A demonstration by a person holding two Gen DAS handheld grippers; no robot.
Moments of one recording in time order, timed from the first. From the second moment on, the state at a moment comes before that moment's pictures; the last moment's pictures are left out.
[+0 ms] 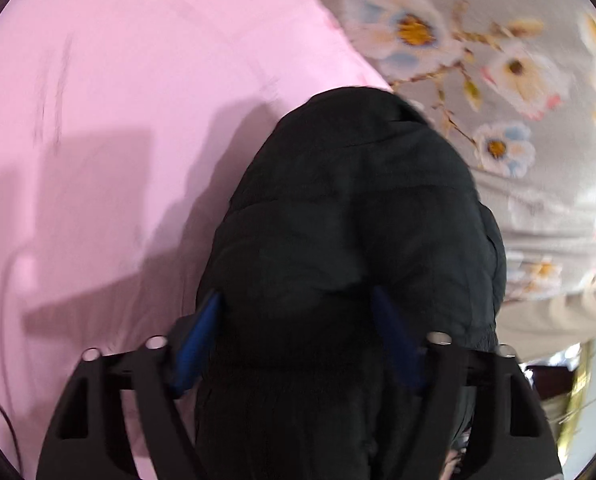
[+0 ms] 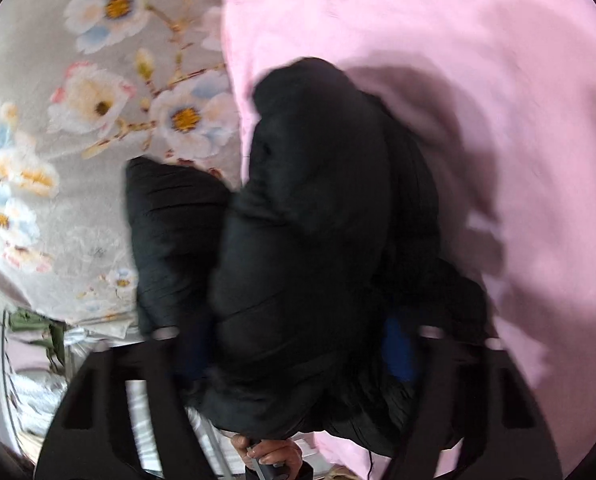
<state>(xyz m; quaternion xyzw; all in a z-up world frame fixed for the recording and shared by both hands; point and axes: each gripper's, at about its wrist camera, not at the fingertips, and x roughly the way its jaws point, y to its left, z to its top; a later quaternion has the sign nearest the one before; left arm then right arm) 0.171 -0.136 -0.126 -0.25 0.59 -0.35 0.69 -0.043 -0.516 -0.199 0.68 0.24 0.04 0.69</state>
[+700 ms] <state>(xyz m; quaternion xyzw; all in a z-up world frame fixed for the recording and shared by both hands) 0.164 -0.095 -0.191 -0.36 0.66 -0.35 0.55 -0.092 -0.501 -0.190 0.65 0.23 0.02 0.72</state>
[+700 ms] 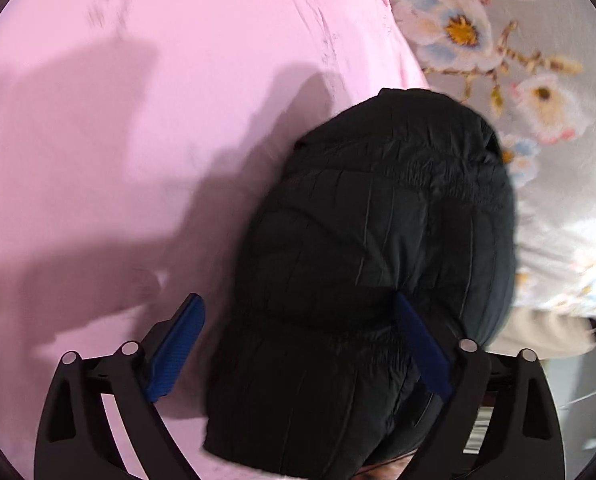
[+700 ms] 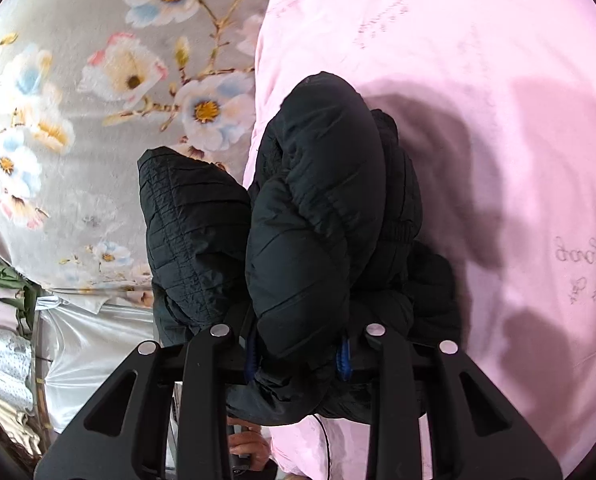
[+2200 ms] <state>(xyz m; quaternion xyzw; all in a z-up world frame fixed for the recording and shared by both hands) 0.312 0.079 -0.004 -0.31 0.40 -0.48 0.72 0.133 -0.317 -0.058 0.50 0.20 0.15 0.83</state>
